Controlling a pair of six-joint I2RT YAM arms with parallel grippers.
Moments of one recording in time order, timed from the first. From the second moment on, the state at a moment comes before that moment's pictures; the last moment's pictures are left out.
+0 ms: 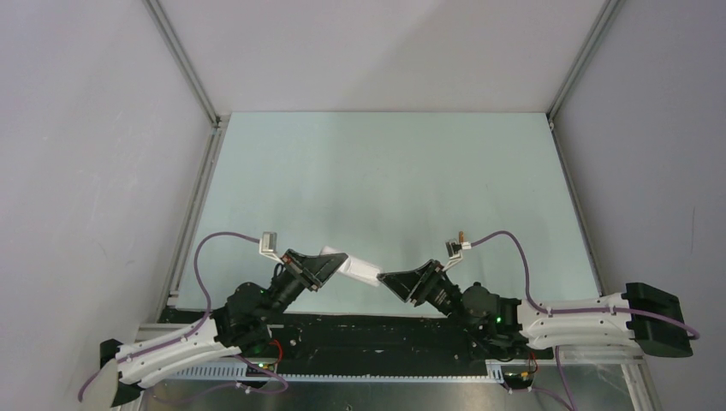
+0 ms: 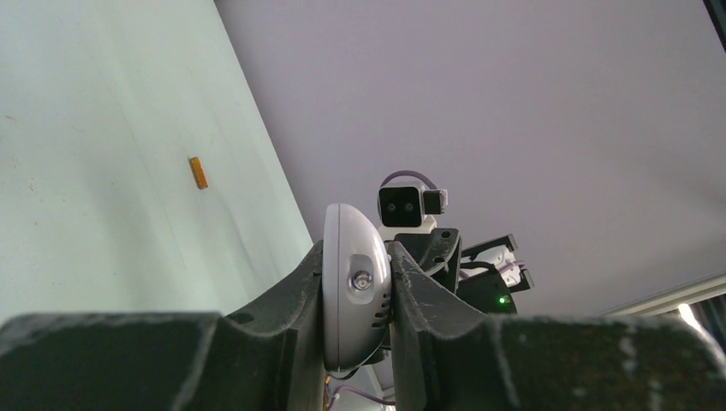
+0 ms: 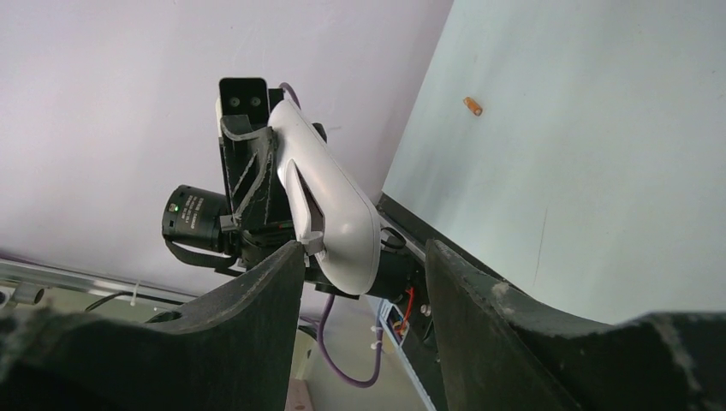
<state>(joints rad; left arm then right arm) -1.15 0.19 0.07 0.34 -0.39 -1.13 1.42 0.80 0.18 0.68 0.55 1.12</state>
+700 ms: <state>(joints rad) -1.15 0.19 0.07 0.33 -0.39 -1.13 1.42 0.78 0.18 0.66 0.55 1.11</state>
